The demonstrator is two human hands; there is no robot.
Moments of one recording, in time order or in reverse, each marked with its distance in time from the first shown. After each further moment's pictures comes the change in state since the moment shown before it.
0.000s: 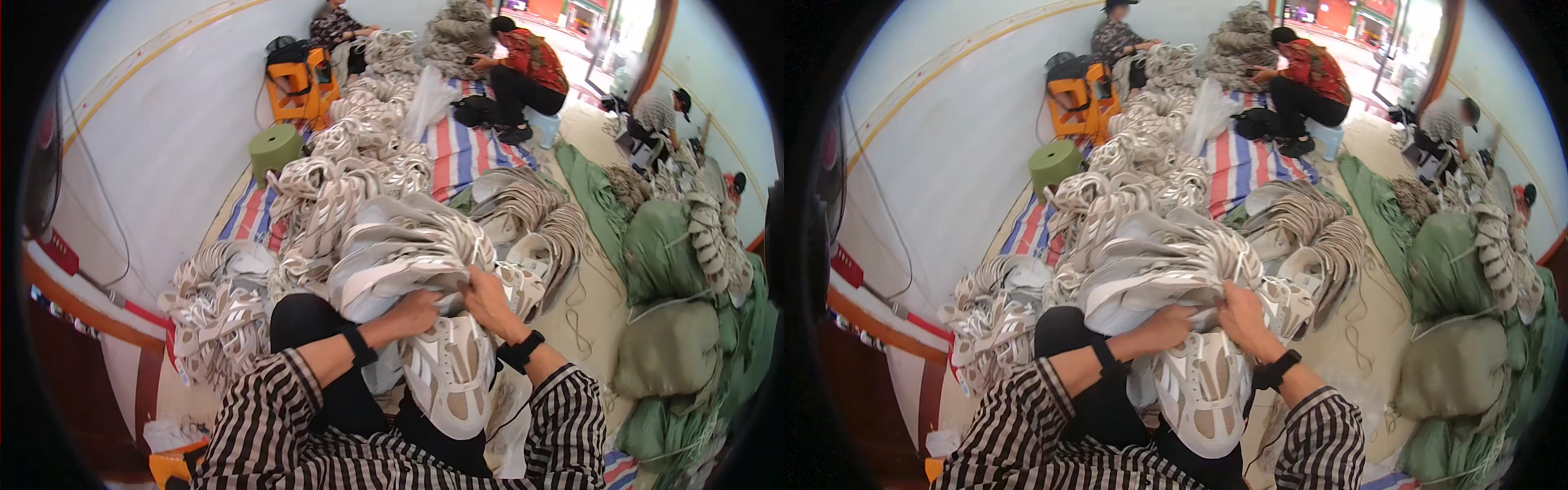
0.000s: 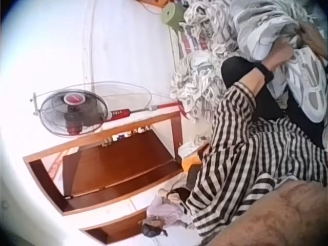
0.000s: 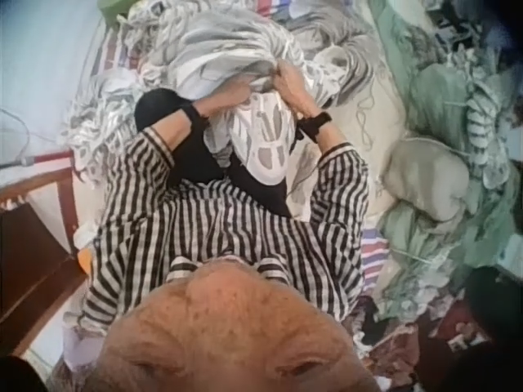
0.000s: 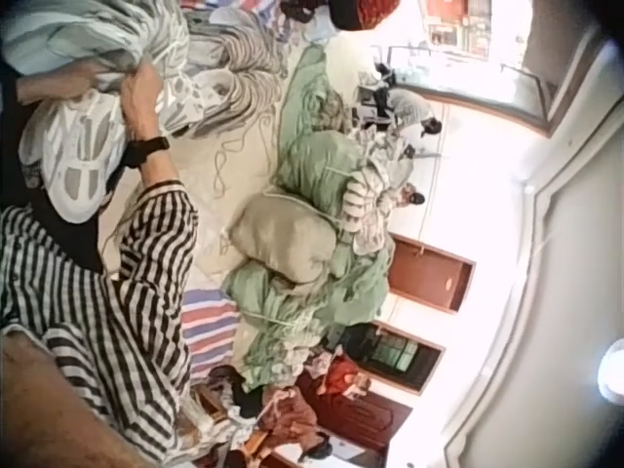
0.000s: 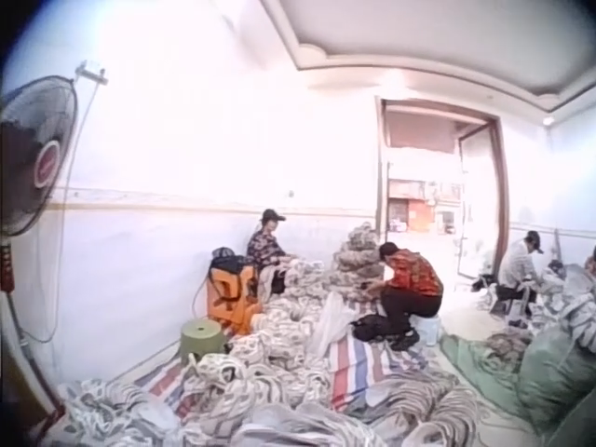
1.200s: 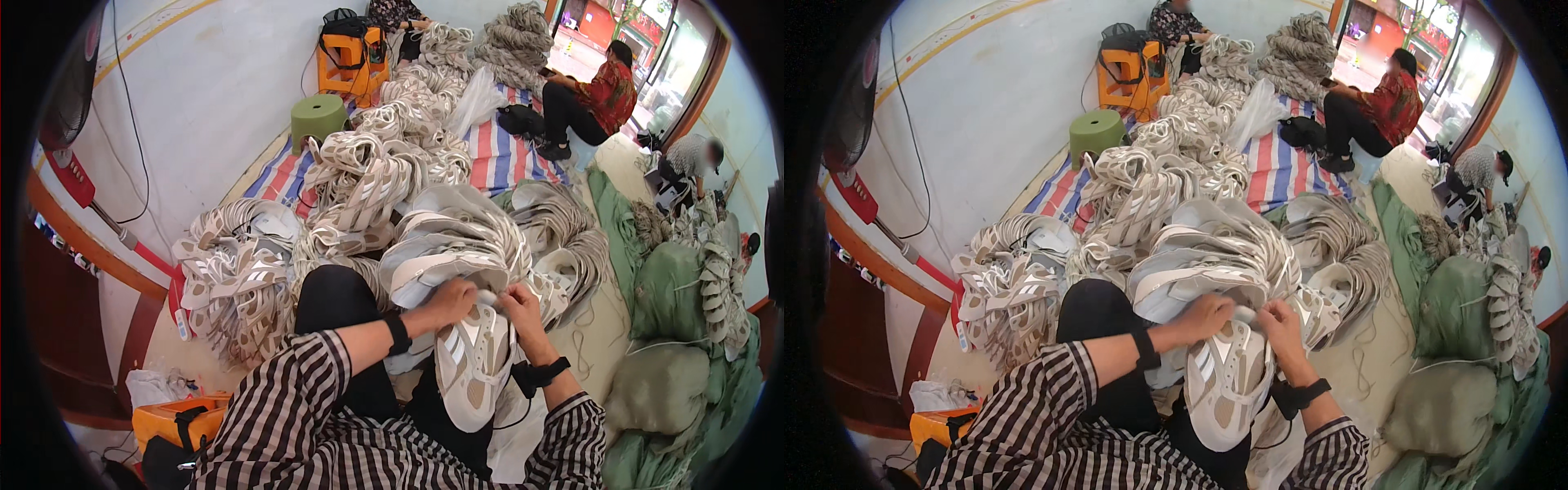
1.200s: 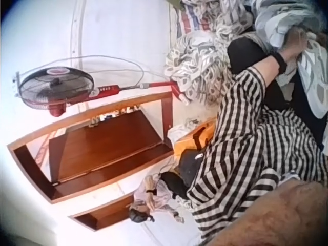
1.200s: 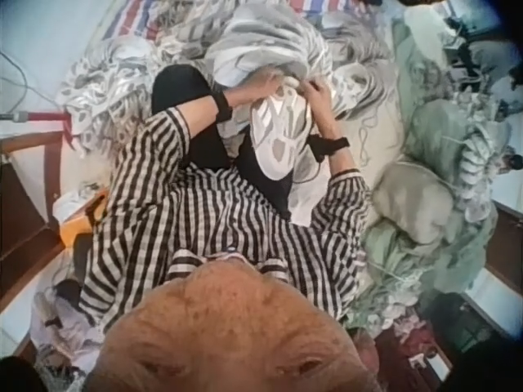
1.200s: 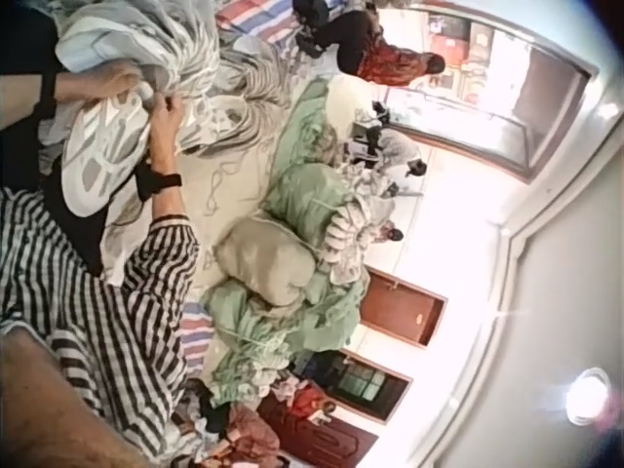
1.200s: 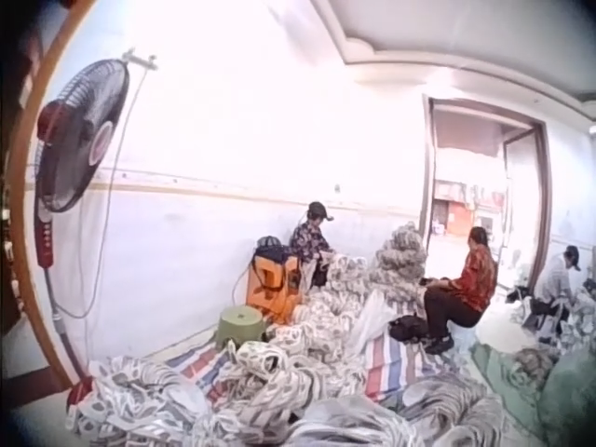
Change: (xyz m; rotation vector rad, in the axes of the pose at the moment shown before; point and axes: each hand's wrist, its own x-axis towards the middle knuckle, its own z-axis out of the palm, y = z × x) left_hand -0.005 -0.024 0.014 -0.111 0.343 0.029; right_hand -0.025 0.006 0.012 0.672 0.023 0.376
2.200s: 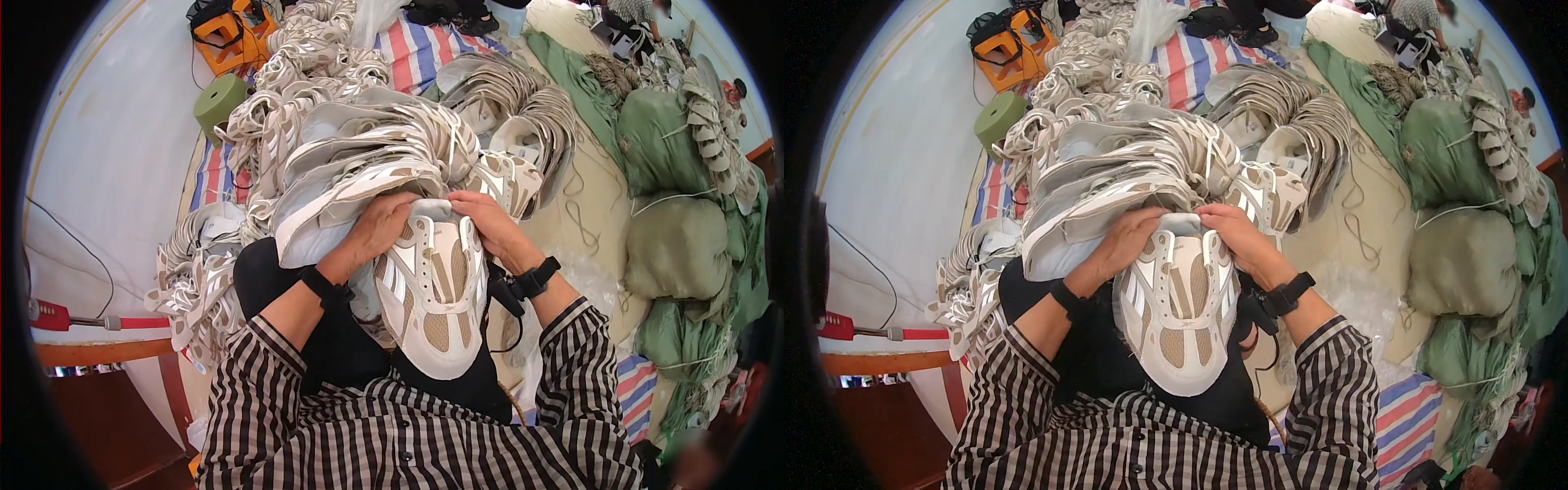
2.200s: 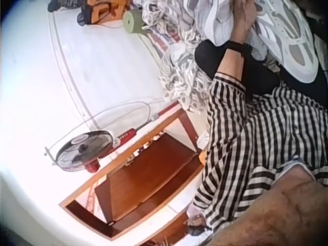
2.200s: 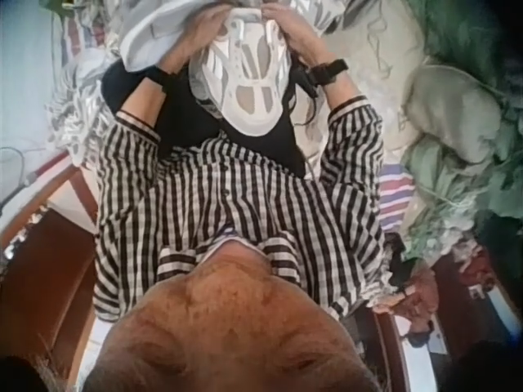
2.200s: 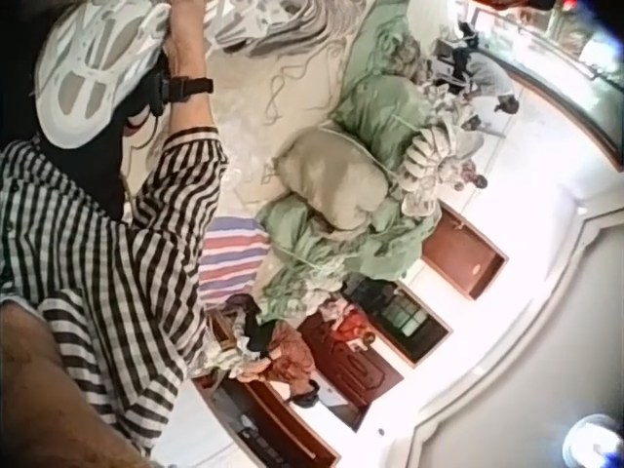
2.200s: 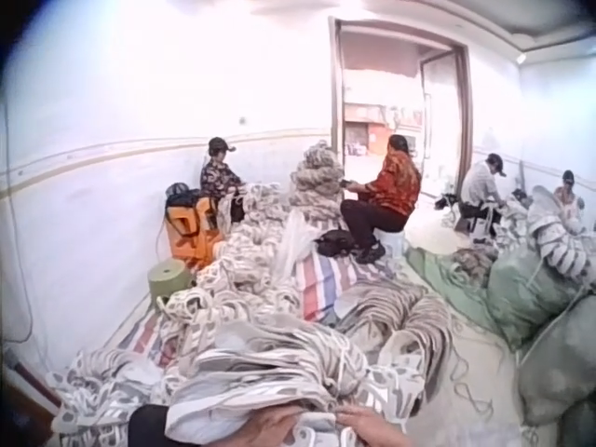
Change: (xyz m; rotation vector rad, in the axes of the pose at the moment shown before) left_hand 0.013 0.013 -0.012 0.022 -0.303 -0.061; right_hand -0.010 0.015 -0.012 0.586 -0.130 0.340
